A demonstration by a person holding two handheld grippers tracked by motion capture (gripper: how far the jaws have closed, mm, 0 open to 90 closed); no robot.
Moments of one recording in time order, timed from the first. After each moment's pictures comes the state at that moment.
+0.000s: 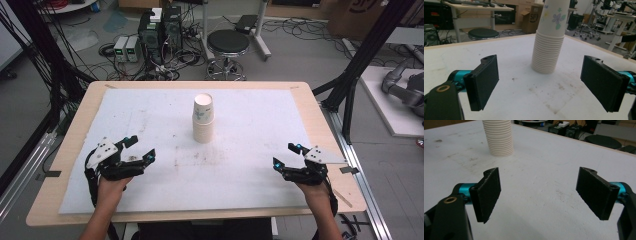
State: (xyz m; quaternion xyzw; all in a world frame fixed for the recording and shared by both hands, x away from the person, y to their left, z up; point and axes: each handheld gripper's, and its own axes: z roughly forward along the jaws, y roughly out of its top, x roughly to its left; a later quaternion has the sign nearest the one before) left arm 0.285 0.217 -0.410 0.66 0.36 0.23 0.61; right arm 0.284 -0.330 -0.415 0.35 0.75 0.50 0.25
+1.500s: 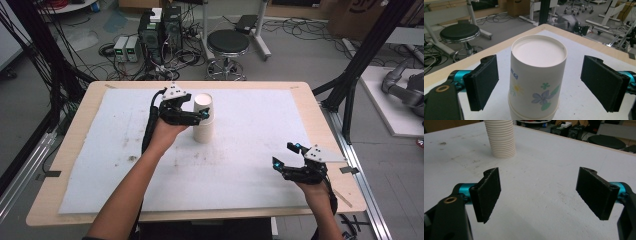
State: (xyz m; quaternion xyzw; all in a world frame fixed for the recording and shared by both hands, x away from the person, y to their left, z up) left arm 0.412 0.082 -0.338 0.75 0.32 0.20 0.54; right arm 0.287 -0.329 -0.414 0.35 0.75 0.51 0.24
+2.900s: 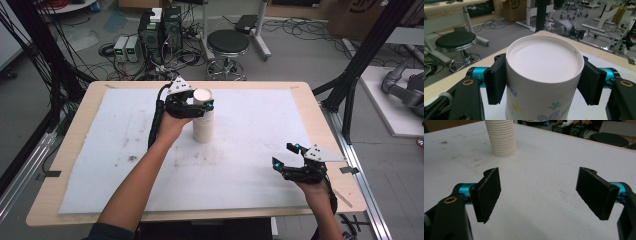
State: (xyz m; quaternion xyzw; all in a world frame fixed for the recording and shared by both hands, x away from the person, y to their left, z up) left arm 0.427 0.074 -0.326 0.74 0.30 0.20 0.57; right arm 0.289 -0.329 -0.416 0.35 0.75 0.51 0.23
